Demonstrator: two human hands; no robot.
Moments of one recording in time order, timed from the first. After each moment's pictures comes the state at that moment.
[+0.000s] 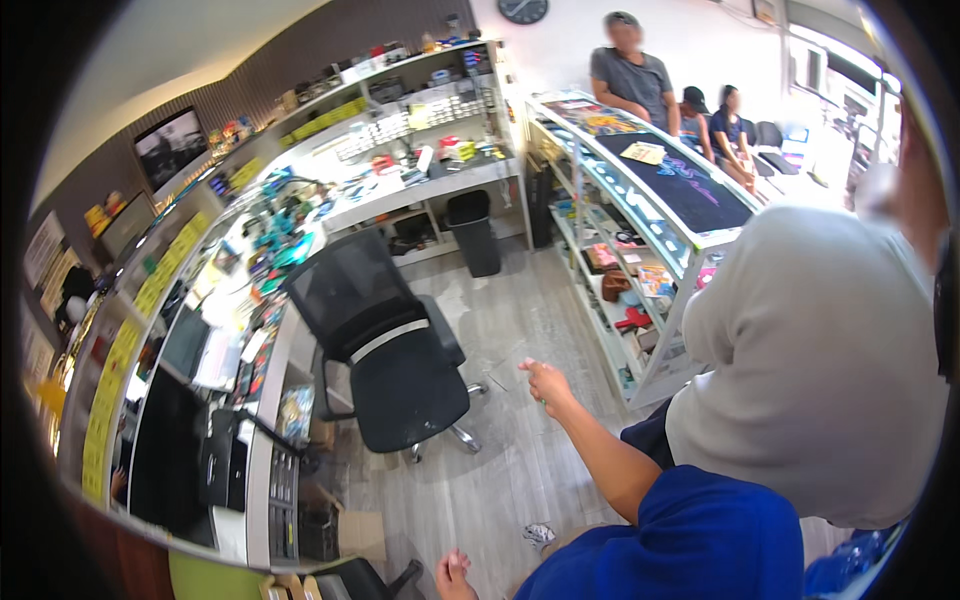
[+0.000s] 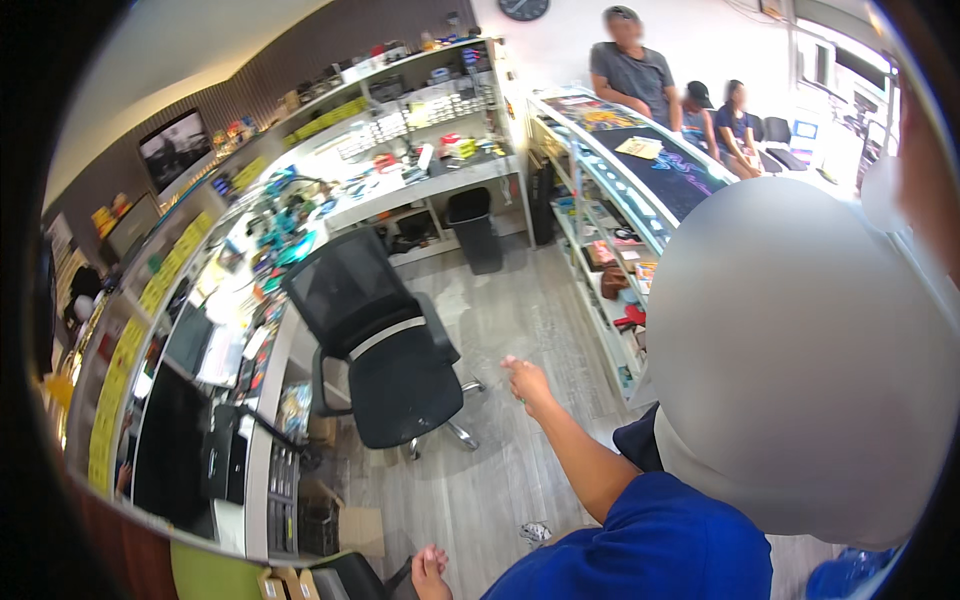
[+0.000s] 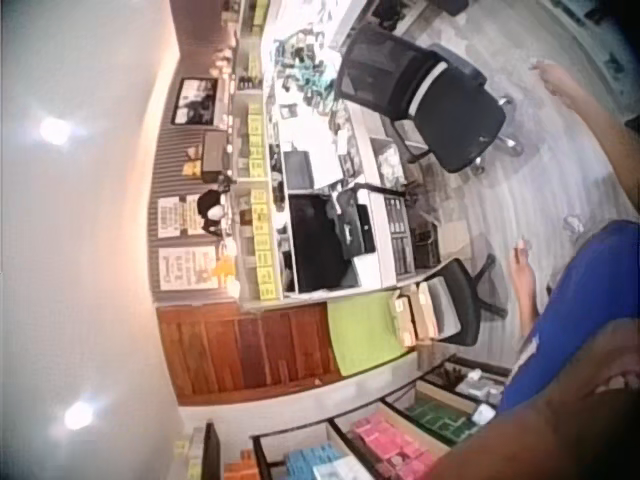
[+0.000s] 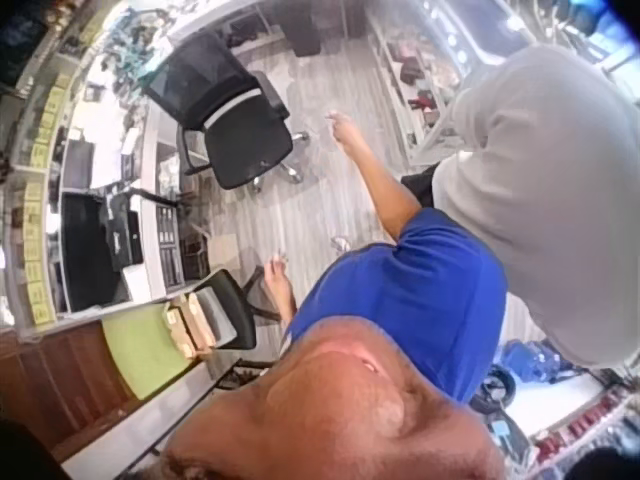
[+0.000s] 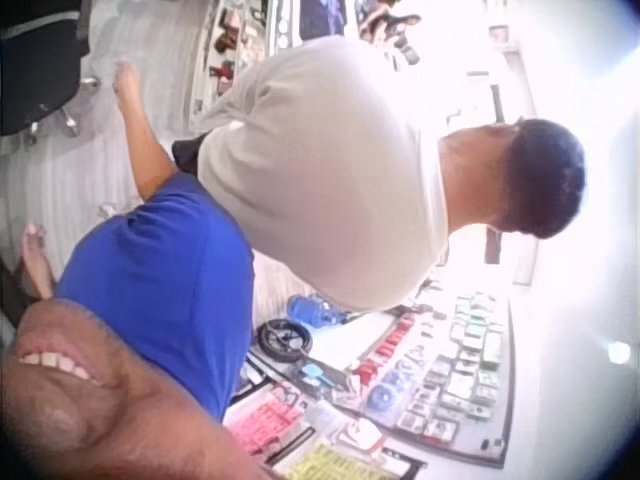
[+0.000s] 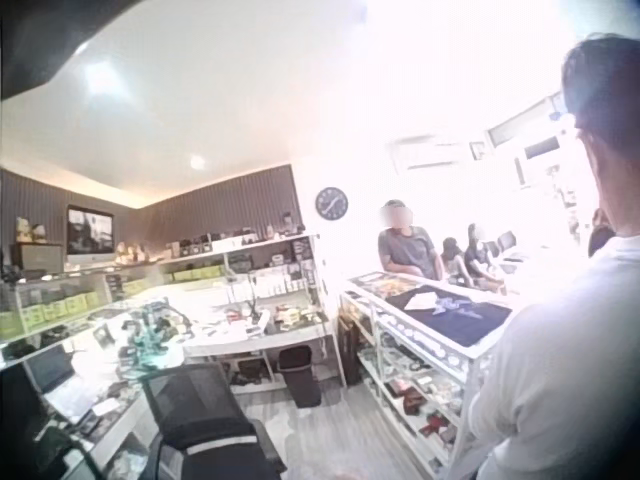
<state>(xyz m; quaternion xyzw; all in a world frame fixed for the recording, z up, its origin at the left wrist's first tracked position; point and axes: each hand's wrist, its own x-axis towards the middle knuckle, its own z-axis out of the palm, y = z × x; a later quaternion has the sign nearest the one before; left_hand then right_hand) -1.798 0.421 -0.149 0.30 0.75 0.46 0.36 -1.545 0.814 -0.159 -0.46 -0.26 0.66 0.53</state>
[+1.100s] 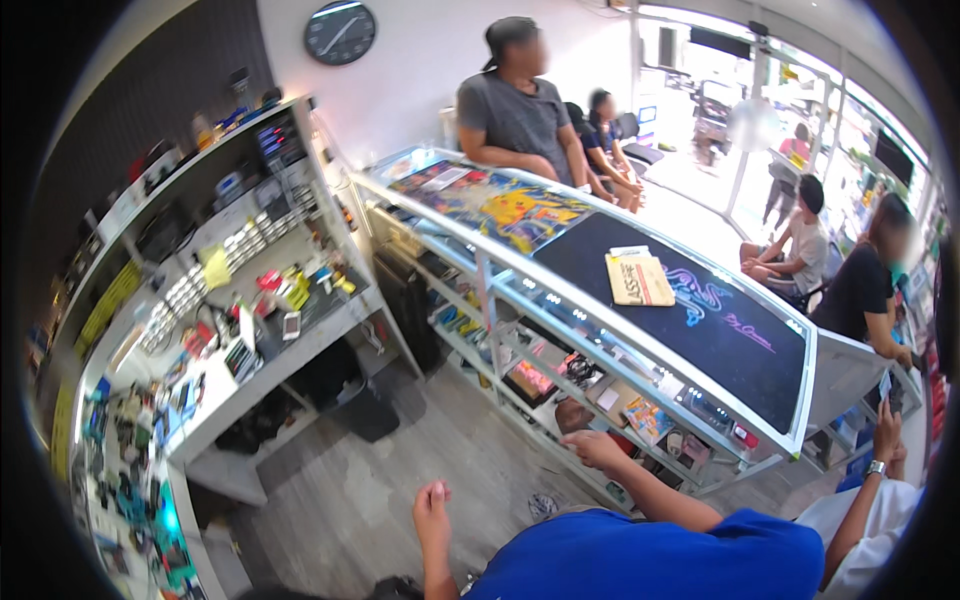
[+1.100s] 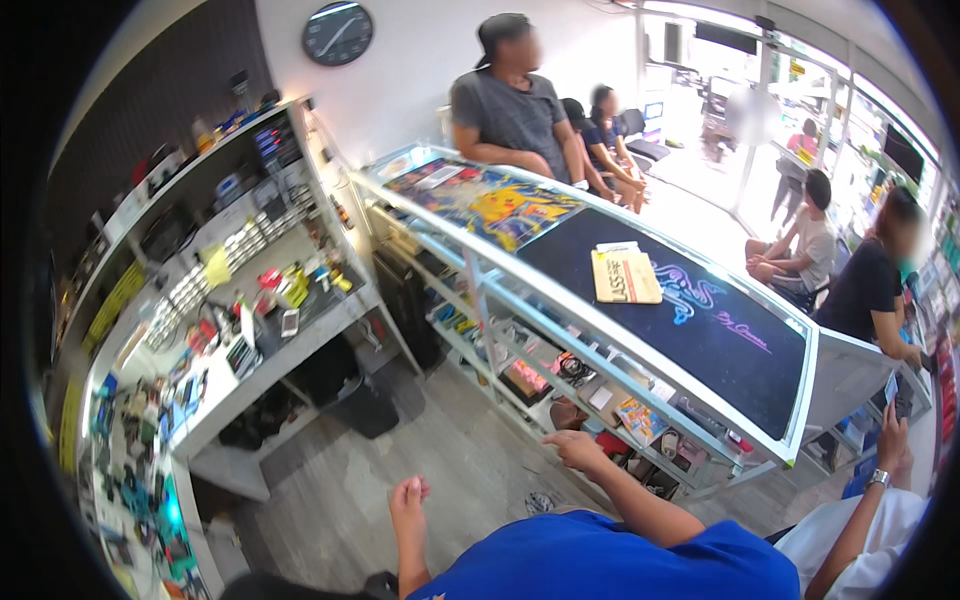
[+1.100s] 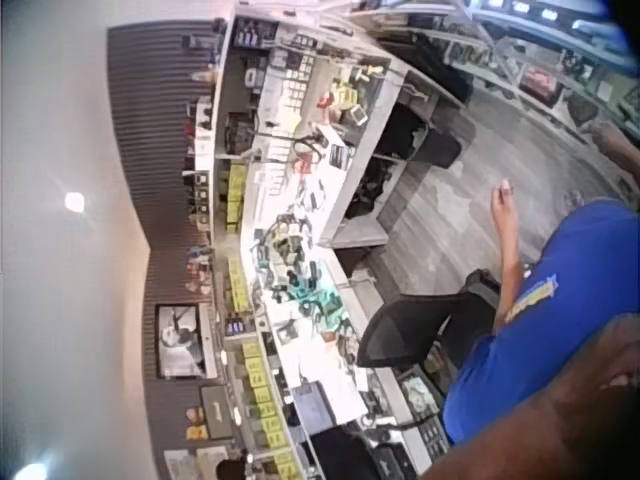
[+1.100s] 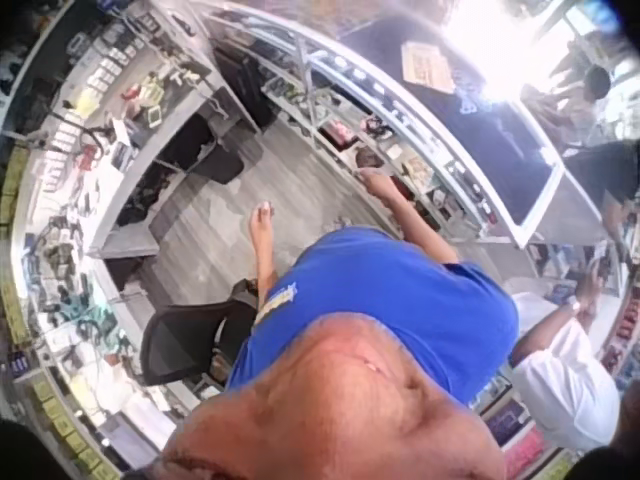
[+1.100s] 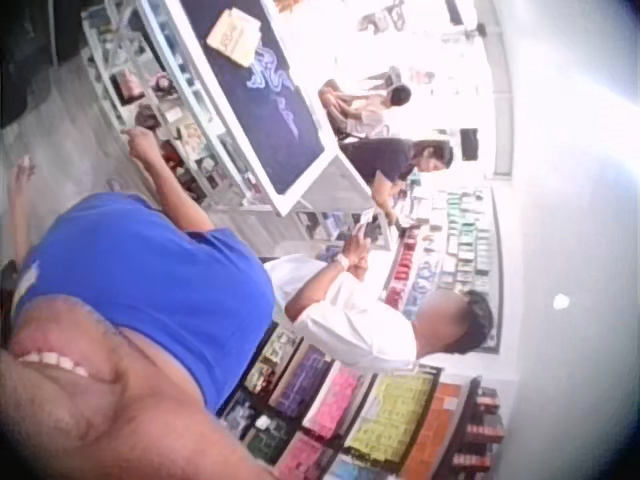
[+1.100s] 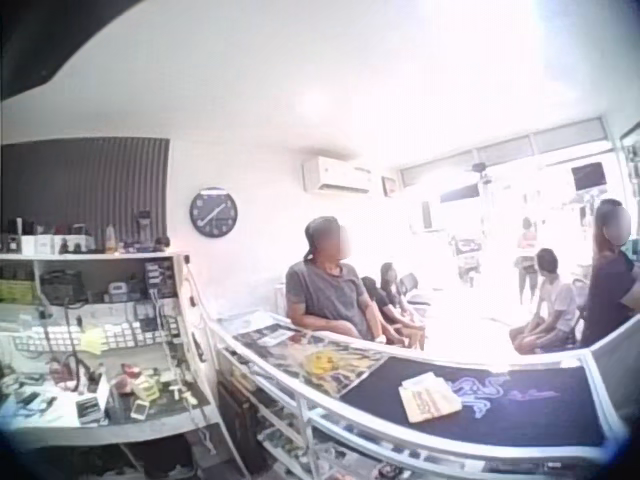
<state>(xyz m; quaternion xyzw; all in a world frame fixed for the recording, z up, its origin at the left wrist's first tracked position) -1.628 1.515 -0.170 0.55 0.47 0.41 0.56 -1.279 1.375 -0.170 -0.68 -0.21 0.50 0.50</state>
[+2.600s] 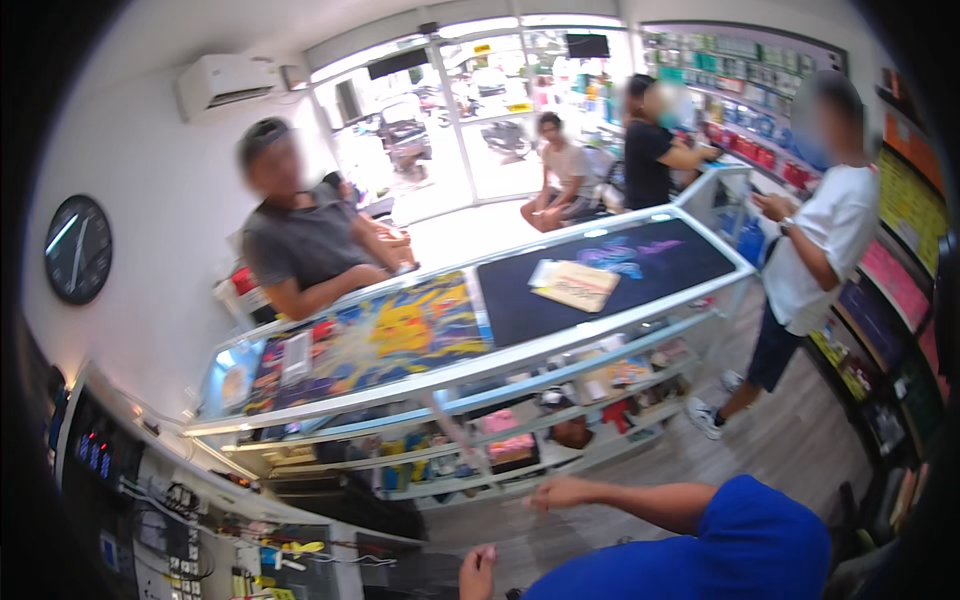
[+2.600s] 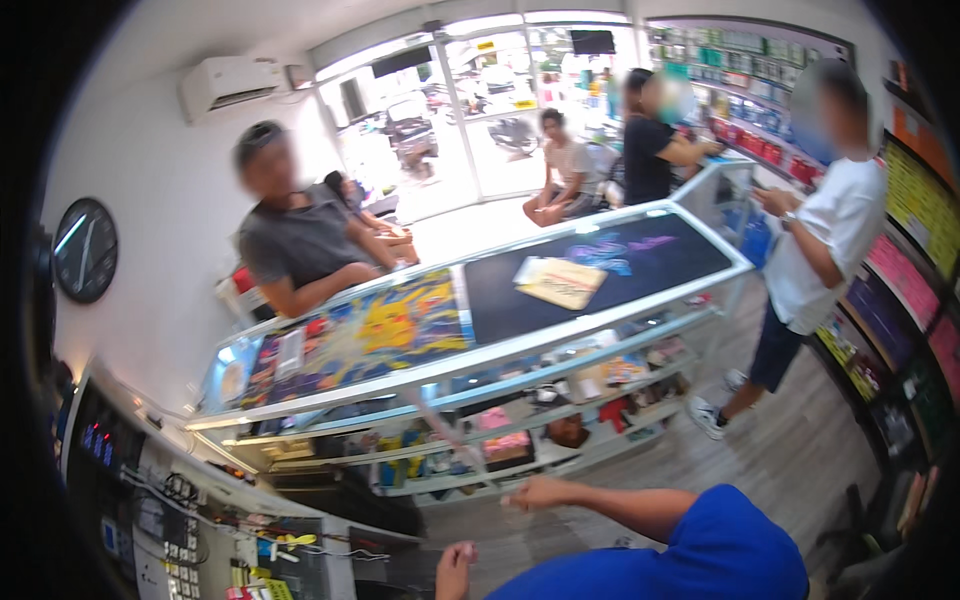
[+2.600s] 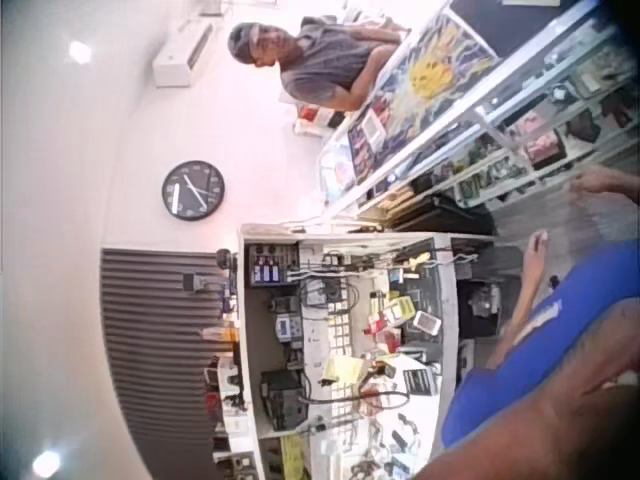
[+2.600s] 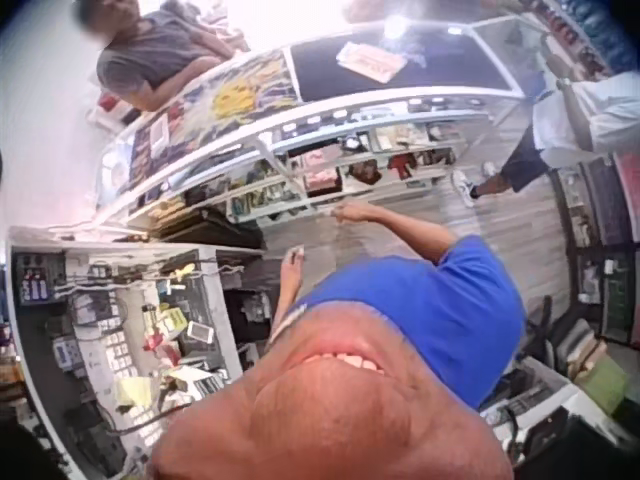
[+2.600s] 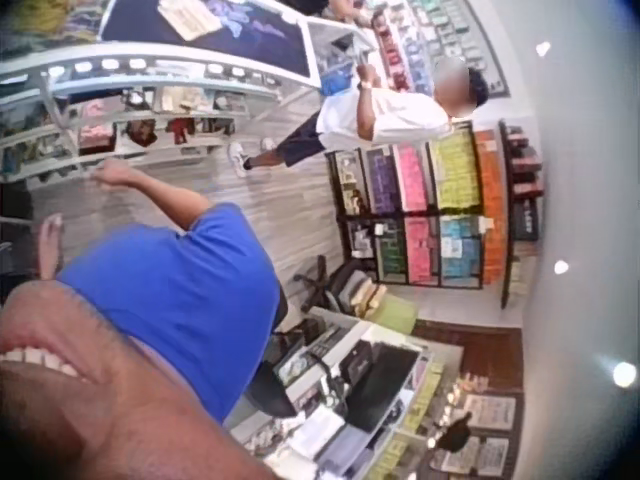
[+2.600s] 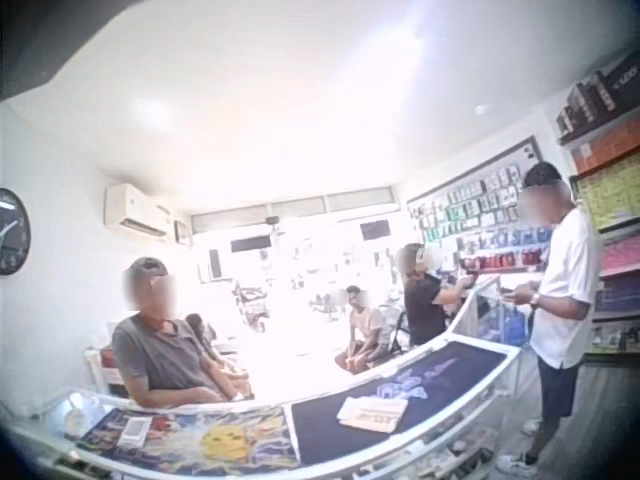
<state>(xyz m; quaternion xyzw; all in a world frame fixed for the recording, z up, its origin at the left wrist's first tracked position) -1.550 2.005 -0.180 0.78 0.10 -0.04 0.62 -1.371 1.723 -0.208 -0.83 -0.13 0.36 0.41</state>
